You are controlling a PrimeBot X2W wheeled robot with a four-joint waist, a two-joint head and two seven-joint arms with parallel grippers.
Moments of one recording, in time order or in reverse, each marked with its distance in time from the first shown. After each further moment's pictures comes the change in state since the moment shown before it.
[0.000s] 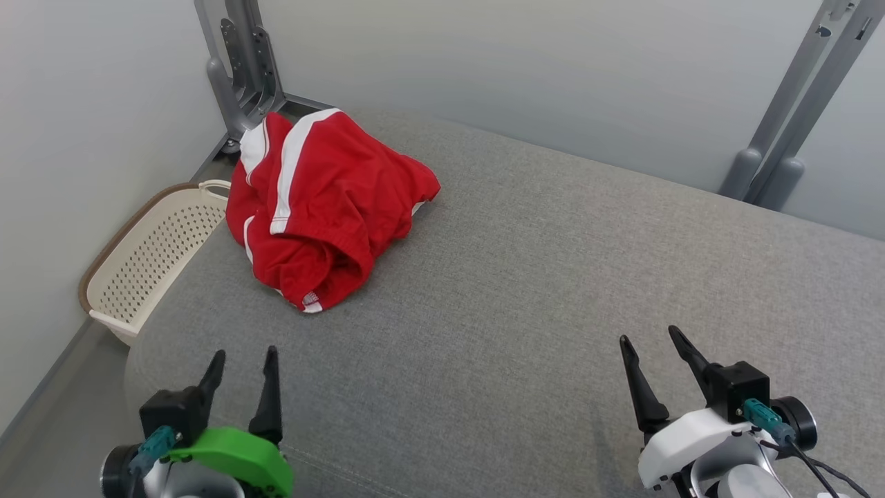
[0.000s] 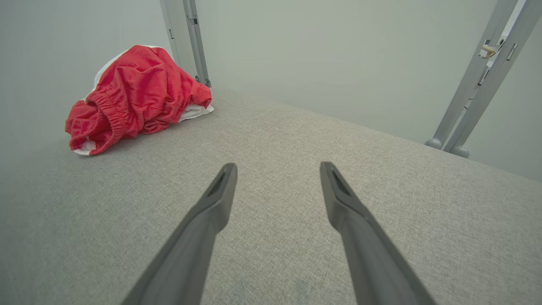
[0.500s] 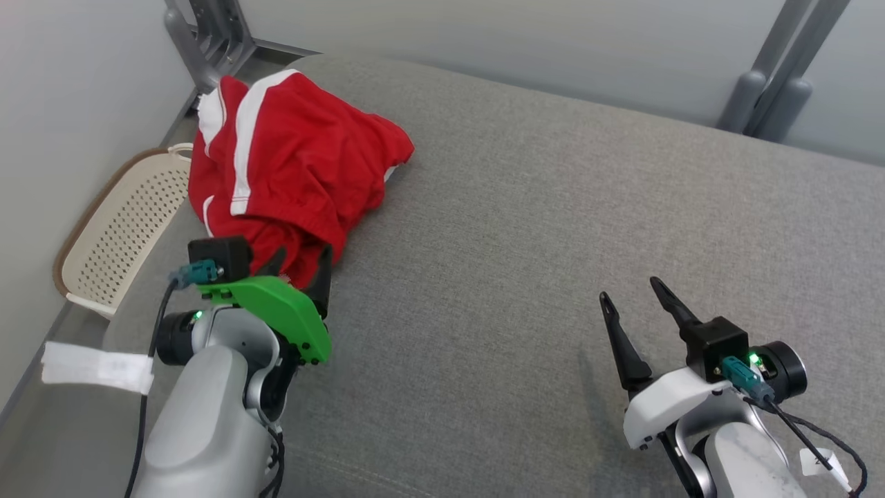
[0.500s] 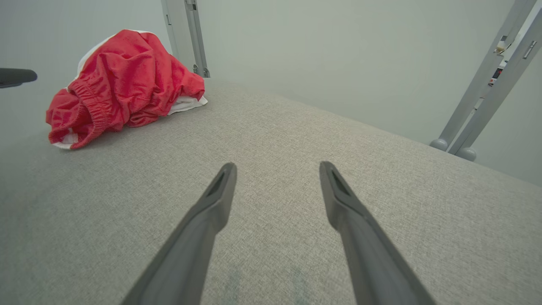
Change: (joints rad) left arm -0.410 -0.071 -0.080 0.286 -0.153 -0.083 0.246; right arm -0.064 0.000 0.027 -0.080 -0.080 0.000 0.063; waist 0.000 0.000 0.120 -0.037
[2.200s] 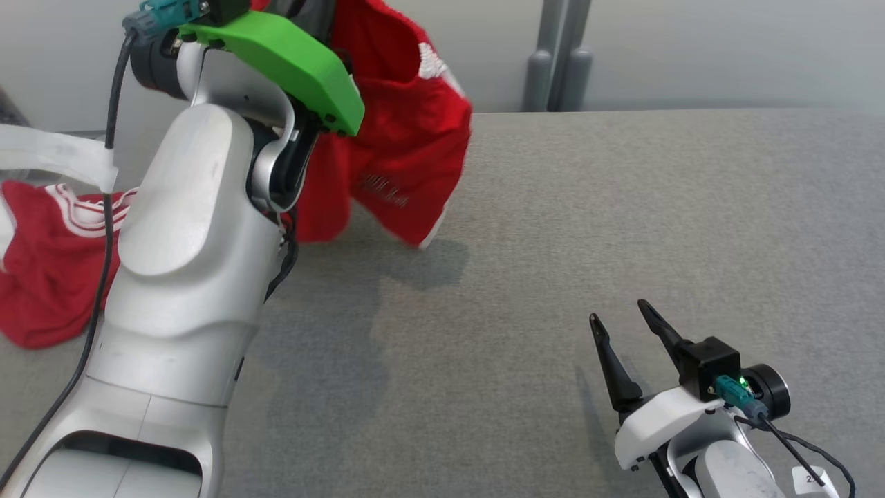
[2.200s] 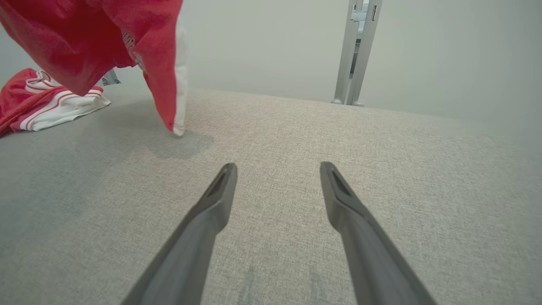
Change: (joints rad) left arm -0.525 -0.017 -0.128 -0.033 -0.037 0.004 -0.063; right arm 0.004 -0.003 0.041 0.062 0.064 0.000 -0.043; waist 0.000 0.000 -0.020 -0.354
